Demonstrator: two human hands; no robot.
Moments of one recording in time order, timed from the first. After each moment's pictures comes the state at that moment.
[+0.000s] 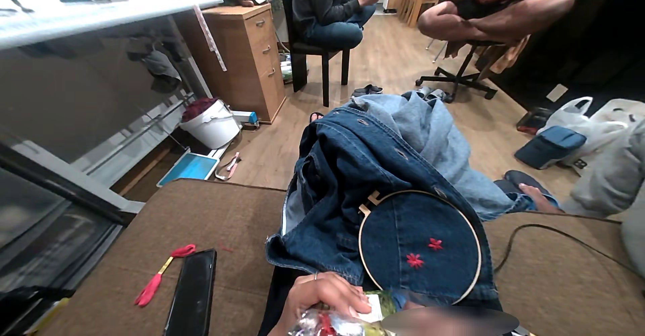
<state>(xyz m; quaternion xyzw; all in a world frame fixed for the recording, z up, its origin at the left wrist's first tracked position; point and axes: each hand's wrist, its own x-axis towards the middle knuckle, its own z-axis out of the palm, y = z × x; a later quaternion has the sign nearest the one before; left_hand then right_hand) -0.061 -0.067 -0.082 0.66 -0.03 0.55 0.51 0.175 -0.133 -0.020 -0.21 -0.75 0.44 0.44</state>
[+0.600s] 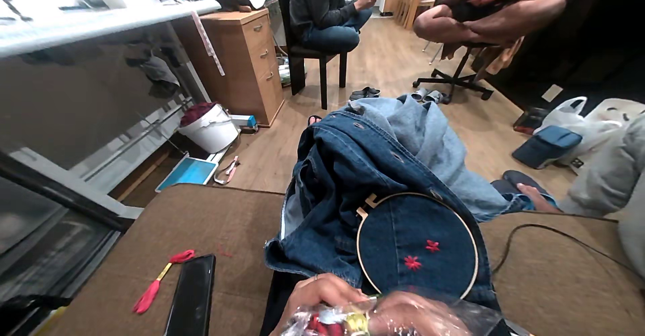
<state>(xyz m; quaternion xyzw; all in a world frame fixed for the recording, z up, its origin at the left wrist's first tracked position) -0.065 -0.073 -0.079 0.67 0.03 0.53 0.52 0.148 -0.125 0.003 -0.25 -0.73 0.41 0.49</state>
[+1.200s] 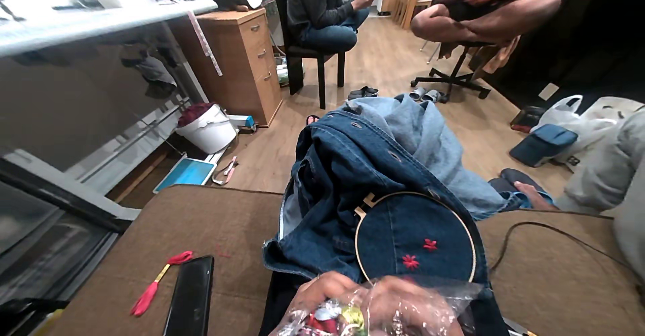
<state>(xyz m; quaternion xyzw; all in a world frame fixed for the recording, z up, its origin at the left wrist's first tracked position) -0.065 -0.081 -0.057 0.70 0.08 0.50 0.50 0.128 -0.119 0.001 -0.28 -0.68 0.40 0.54</state>
